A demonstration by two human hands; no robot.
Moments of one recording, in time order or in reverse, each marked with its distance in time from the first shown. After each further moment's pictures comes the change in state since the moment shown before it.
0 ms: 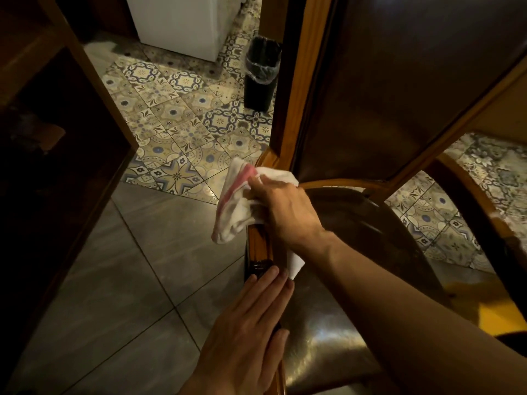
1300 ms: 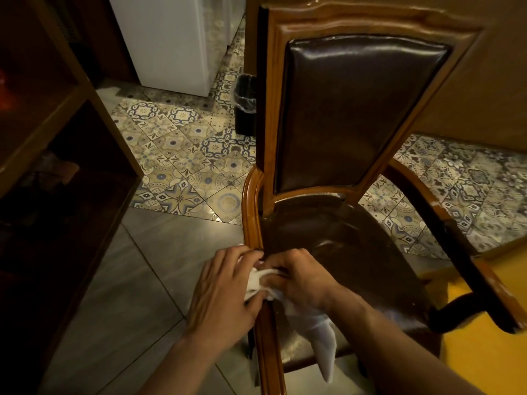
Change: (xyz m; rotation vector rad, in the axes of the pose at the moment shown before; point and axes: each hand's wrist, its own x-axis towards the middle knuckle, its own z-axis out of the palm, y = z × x) left_hand -0.014 0.033 -0.086 0.120 0.097 -0.197; right_hand -0.143 -0.046 -0.046 0.438 -0.289 0.190
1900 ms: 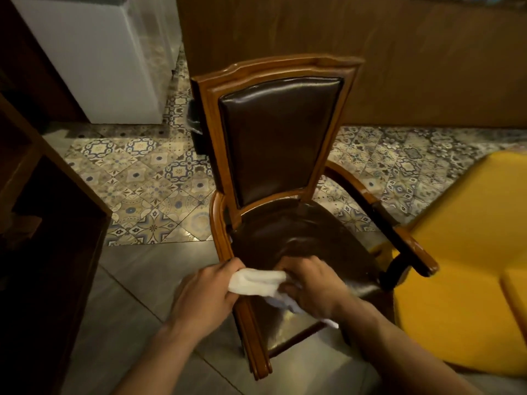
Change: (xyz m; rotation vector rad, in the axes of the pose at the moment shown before) left_hand 0.010 0.040 -0.088 -0.013 -0.220 0.139; right_hand -0.110 -0.035 -0.051 -0.203 0.236 0.150
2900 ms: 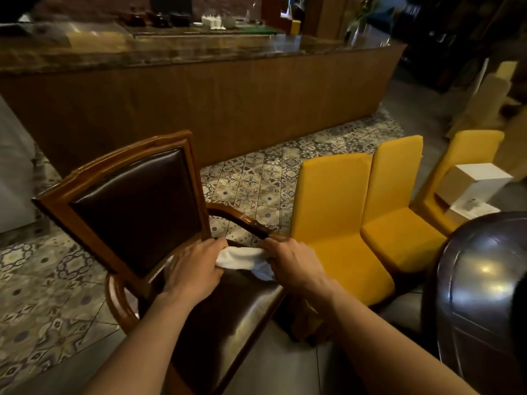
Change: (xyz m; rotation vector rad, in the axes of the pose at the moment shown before) left_hand 0.067 0.246 -0.072 0.213 0.046 0.396; right_hand -0.170 0.047 -0.149 -0.279 0.530 0.358
